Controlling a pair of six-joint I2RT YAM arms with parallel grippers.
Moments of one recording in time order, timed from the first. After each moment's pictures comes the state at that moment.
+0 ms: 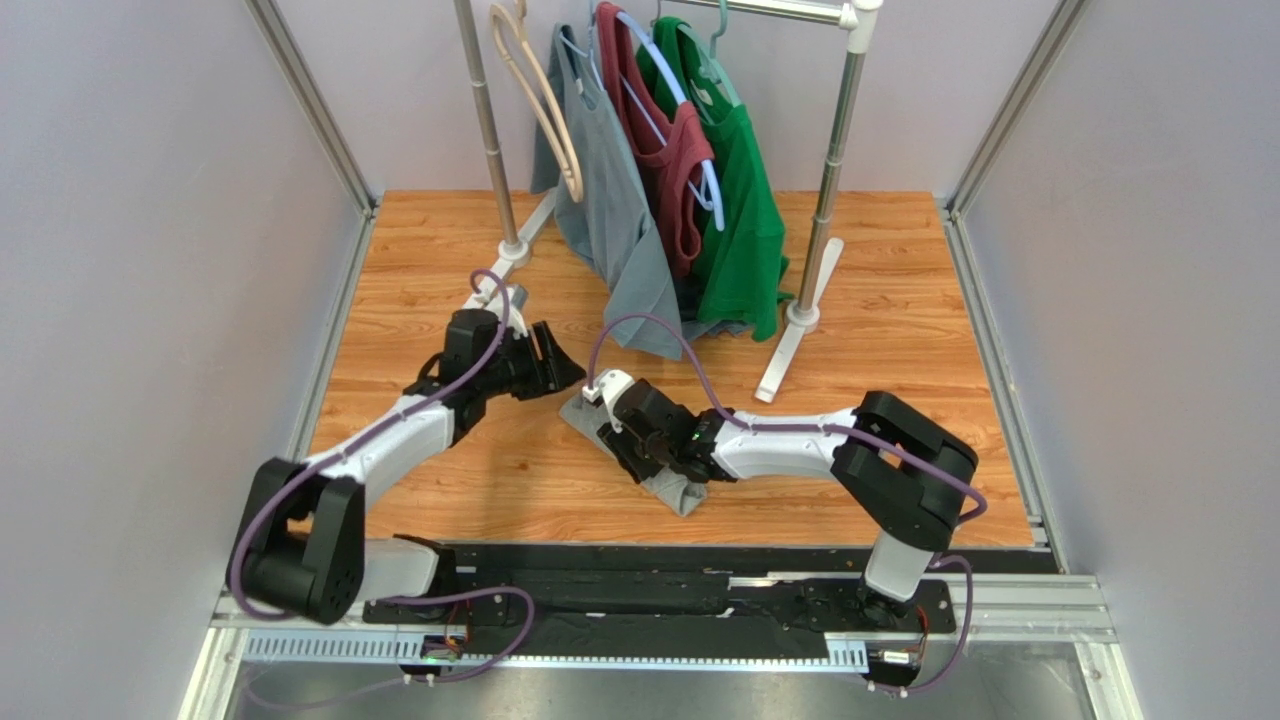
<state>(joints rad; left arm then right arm) -0.29 1.34 0.63 0.08 0.39 -0.55 1.05 1.75 0.94 -0.04 0.12 0.15</state>
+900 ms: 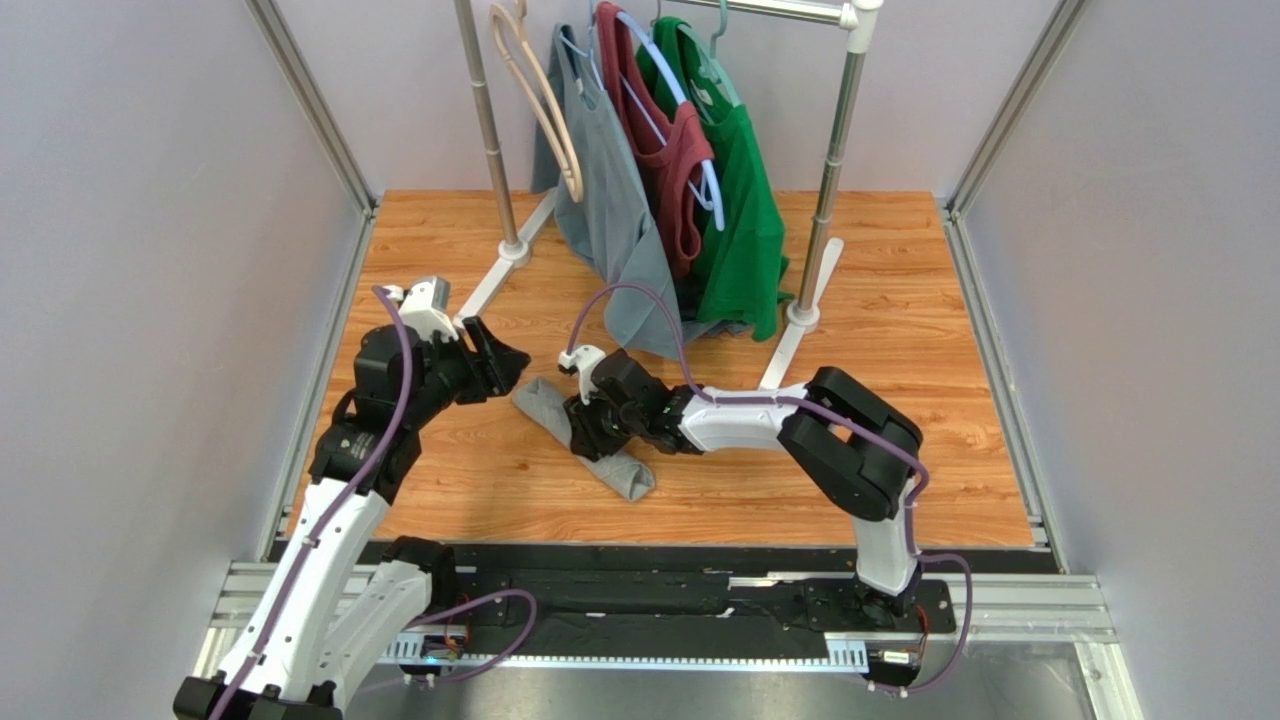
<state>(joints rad) -0.21 0.74 0.76 -0.41 0.21 -0.48 0.98 1.93 1.10 0.11 -0.17 0.30</state>
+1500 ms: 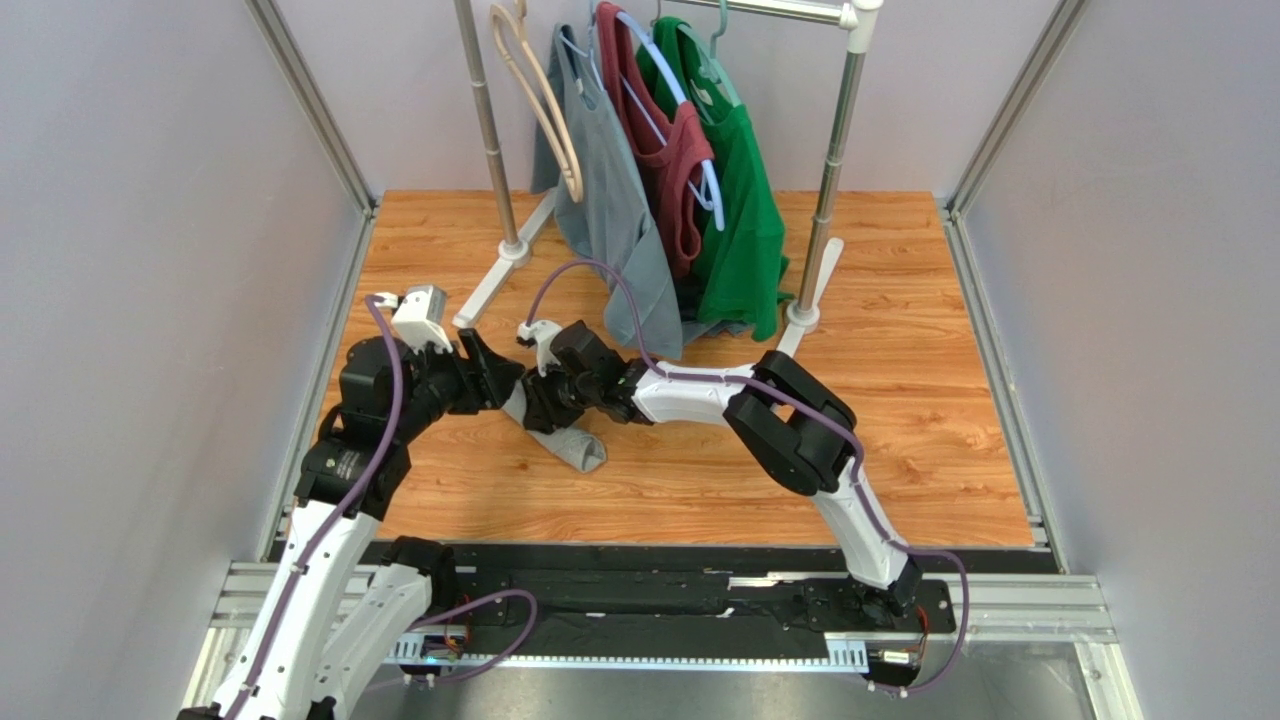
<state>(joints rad) -0.21 0.66 0.78 -0.50 0.23 -0.41 0.96 2.21 1.49 0.08 -0.27 0.32</state>
